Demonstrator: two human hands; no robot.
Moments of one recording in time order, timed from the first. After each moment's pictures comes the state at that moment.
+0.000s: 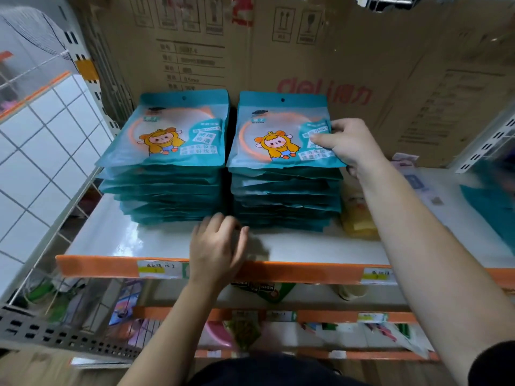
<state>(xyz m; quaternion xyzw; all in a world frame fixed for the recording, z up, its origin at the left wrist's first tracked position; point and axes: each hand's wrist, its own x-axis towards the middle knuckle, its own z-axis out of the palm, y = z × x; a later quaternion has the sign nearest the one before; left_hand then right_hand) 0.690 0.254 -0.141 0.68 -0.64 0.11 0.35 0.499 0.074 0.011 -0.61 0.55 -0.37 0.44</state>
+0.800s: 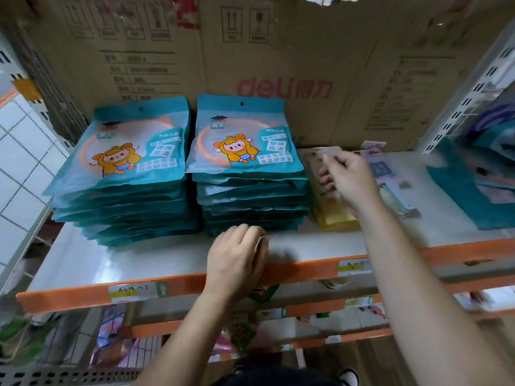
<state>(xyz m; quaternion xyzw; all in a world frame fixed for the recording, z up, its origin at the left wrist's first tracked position) 0.631 0.239 -0.127 0.60 -0.73 0.05 0.34 0.434 0.105 -0.039 -0.58 0.59 -0.43 0.36</state>
